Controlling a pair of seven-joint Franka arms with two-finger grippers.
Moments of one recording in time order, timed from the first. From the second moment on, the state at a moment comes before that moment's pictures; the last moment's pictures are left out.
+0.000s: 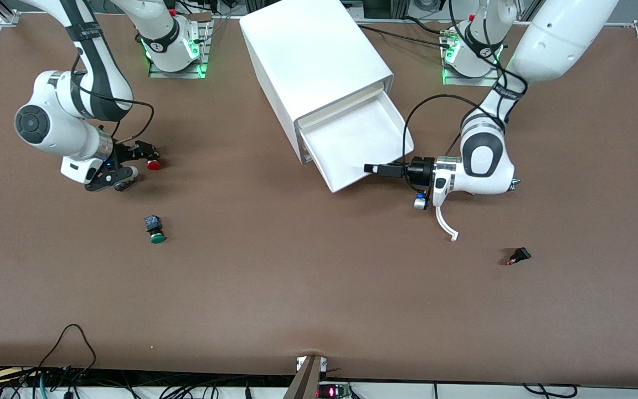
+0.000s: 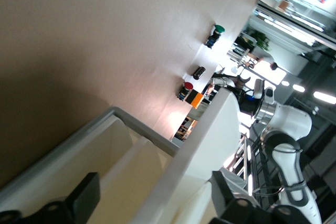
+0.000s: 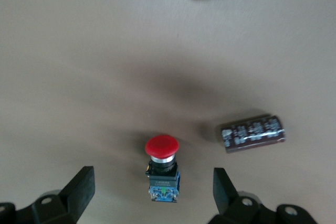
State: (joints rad) left arm 0.04 0.49 -0.33 -2.08 -1.37 1.96 0.32; right arm 0.04 0.13 -0.04 -2.36 0.04 2.29 -0.40
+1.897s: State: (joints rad) left arm 0.25 0.29 -0.33 -1.65 0.12 1.69 0.18; right arm 0.04 0.17 -0.02 -2.45 0.04 2.50 -0.38
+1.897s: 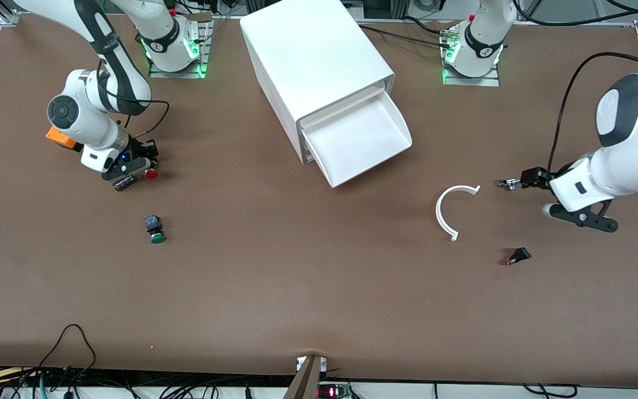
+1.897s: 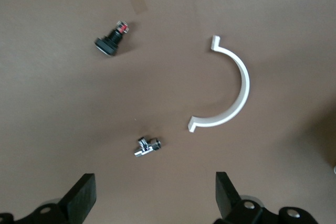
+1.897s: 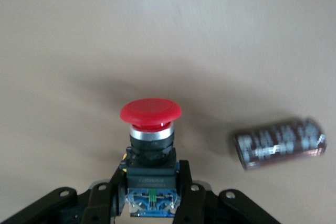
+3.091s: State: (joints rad) left arm 0.27 0.31 -0.32 -1.65 0.12 1.68 0.18; right arm 0.56 0.46 0.16 -1.38 0.19 1.84 0.80
